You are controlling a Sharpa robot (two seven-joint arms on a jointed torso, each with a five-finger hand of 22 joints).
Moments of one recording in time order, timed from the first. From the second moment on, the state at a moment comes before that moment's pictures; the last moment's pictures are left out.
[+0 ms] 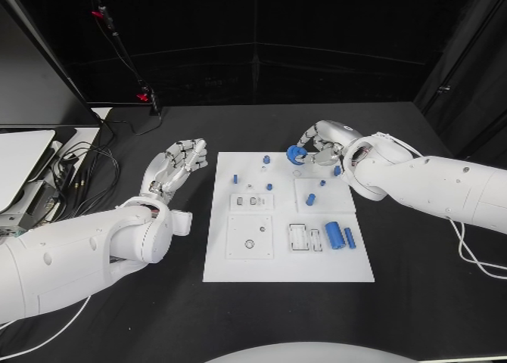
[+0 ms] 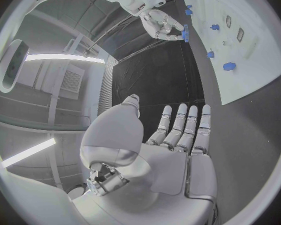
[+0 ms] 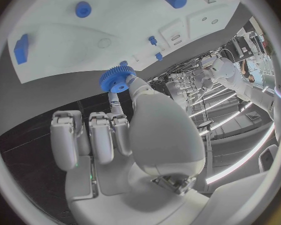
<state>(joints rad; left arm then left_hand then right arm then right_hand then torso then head) 1.21 -0.72 -0.22 1.44 -0.02 -0.55 0.68 1.11 0.08 -0.07 0.29 0.34 0.27 0.14 0.69 0.09 0.34 0.26 0.70 0.07 0.19 0.26 0.81 0.07 0.09 0.39 0.29 0.21 0.26 1.24 -0.78 -0.05 1.27 -1.35 -0.43 -0.07 1.42 -0.07 0.19 0.19 0.26 0.95 0.16 0.26 0.09 1.47 0.06 1.57 1.31 1.46 0.00 1.57 1.31 0.01 1.47 0.11 1.57 1.31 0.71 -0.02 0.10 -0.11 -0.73</state>
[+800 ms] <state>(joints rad) 1.21 -0.72 -0.22 1.43 -0.02 -0.55 0.68 1.11 0.08 -0.07 0.29 0.34 0.27 0.14 0.69 0.09 0.34 0.26 0.70 0.07 0.19 0.26 0.81 0.07 0.09 0.39 0.29 0.21 0.26 1.24 -0.60 -0.05 1.17 -1.37 -0.40 -0.08 1.42 -0.06 0.20 0.19 0.27 0.95 0.16 0.23 0.09 1.47 0.06 1.57 1.31 1.46 0.00 1.57 1.31 0.01 1.47 0.11 1.57 1.31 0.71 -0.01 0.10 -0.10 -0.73</state>
